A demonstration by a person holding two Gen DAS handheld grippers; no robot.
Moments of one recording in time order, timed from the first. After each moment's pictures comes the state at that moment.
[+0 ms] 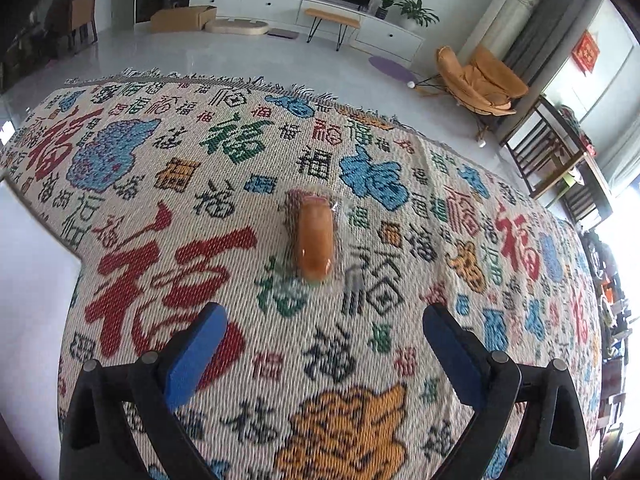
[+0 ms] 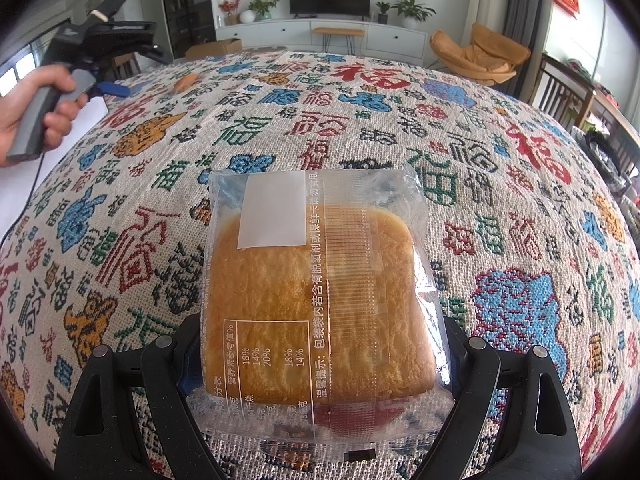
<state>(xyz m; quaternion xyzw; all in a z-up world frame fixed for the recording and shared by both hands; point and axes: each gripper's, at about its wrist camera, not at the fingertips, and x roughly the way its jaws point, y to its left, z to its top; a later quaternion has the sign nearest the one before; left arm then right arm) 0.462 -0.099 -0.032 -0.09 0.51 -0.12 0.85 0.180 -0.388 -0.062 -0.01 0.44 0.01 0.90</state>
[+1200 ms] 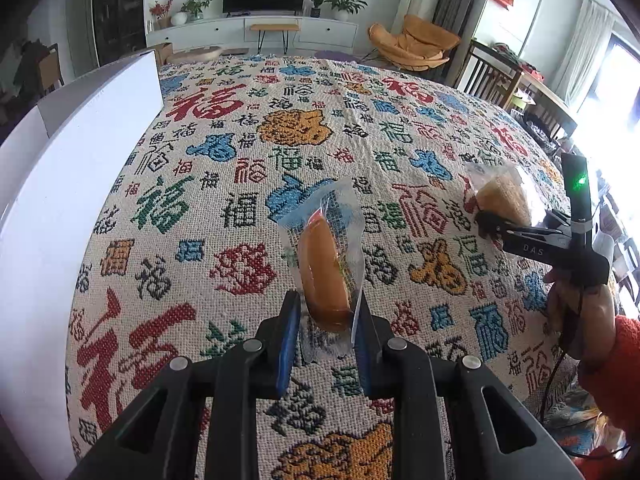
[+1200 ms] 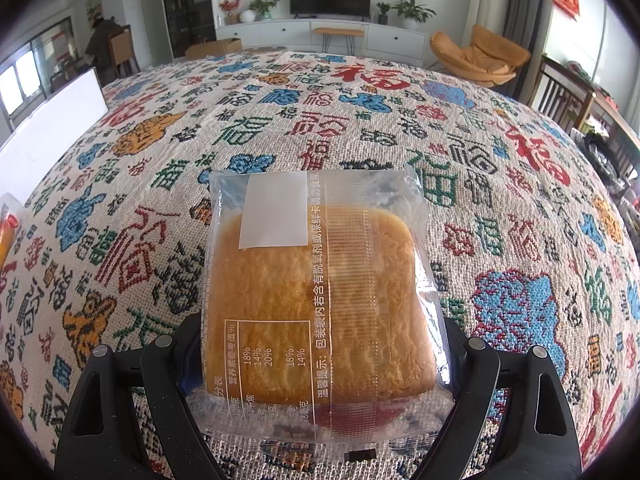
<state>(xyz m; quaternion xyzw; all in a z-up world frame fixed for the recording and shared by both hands) 0.104 -0.065 -0.018 0.01 0.46 -0.19 0.87 0.180 -0.386 -0.062 -0.01 0.44 0.00 0.90</state>
